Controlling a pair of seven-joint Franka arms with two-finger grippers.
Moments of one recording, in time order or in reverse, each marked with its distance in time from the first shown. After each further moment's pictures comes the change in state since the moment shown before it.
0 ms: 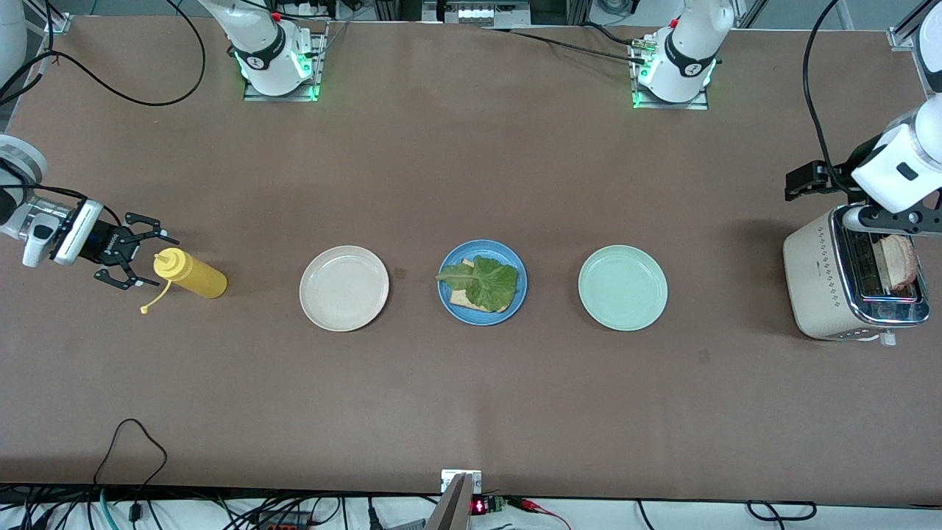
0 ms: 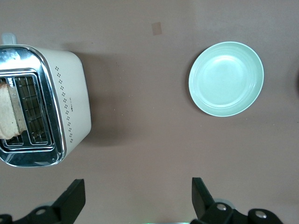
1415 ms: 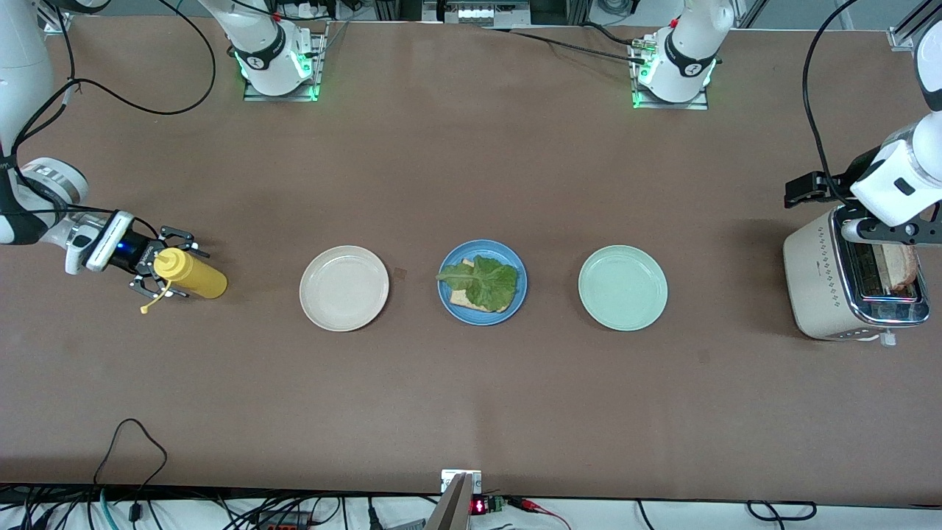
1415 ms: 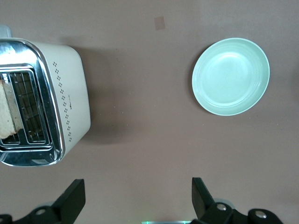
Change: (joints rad) left arm 0.009 0.025 0.001 0.004 -0.001 -0.020 -0.001; right arm -0.019 0.126 0.043 0.000 0.256 -0.086 -0.178
